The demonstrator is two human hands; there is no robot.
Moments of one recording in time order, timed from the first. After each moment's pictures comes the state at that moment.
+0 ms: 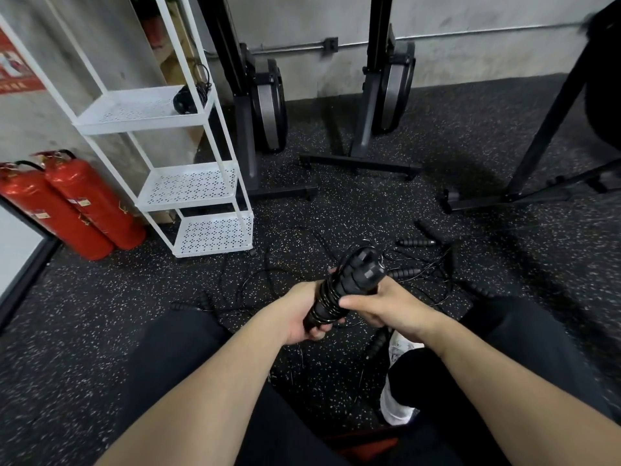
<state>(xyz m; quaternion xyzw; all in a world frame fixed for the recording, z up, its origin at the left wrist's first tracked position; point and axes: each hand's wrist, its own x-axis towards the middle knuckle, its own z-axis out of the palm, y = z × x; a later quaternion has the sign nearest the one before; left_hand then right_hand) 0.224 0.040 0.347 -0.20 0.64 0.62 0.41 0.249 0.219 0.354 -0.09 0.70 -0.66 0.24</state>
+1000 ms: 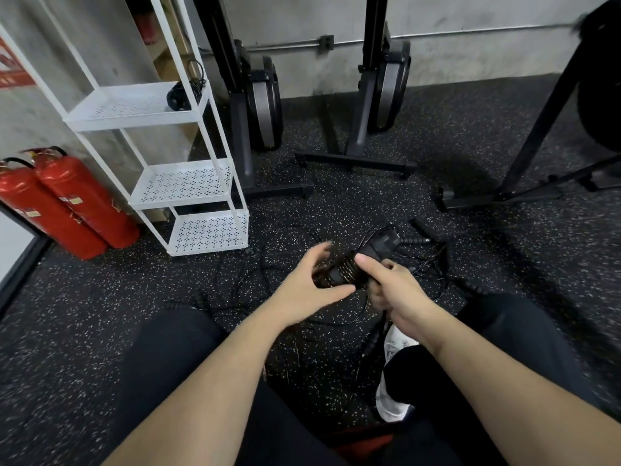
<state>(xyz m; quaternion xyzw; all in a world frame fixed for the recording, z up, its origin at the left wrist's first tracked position) 0.216 0.030 0.342 0.09 0.83 0.51 0.21 0.240 0.218 0.354 0.17 0.62 -0.76 0.13</state>
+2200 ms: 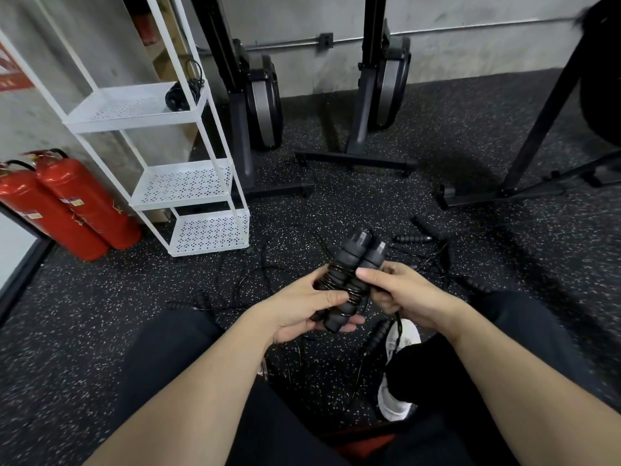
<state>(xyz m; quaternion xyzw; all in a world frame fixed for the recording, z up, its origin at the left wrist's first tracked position) 0.229 0.031 0.351 0.00 0.58 0.70 0.40 0.237 0.240 0.361 0.04 0.67 -0.70 0.26</state>
